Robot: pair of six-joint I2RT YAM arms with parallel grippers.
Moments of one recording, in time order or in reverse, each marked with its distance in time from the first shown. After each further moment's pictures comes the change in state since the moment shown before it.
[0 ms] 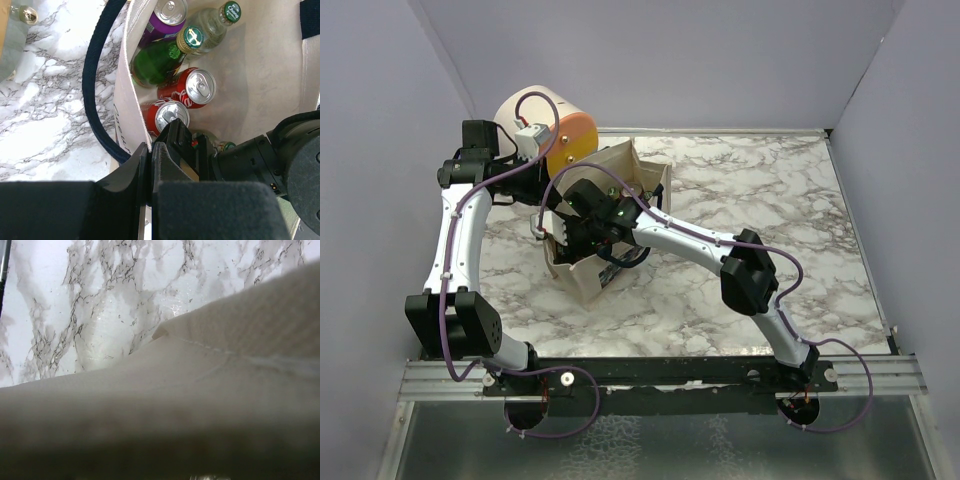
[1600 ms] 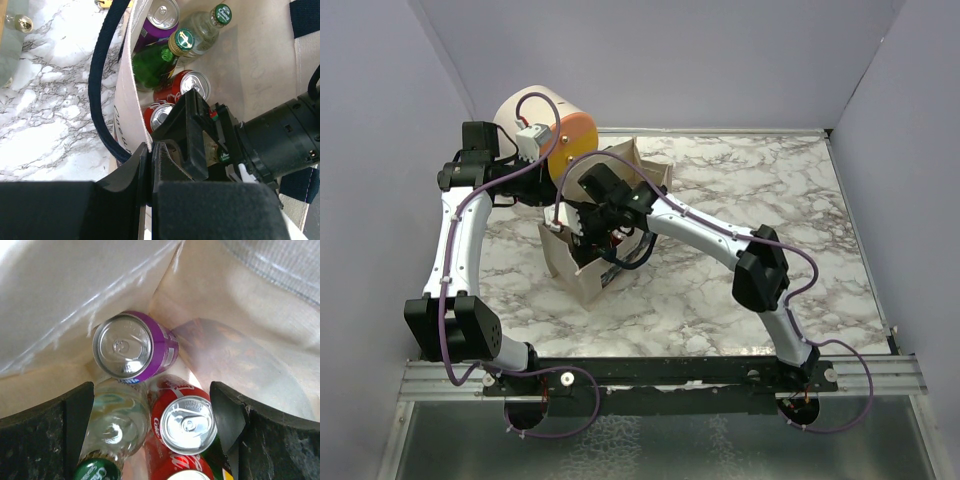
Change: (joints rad) left arm -0.005 -0.020 -0.021 0.023 0.019 0.015; right arm -0.056 -0.067 0.003 -0.109 -0.023 -0.169
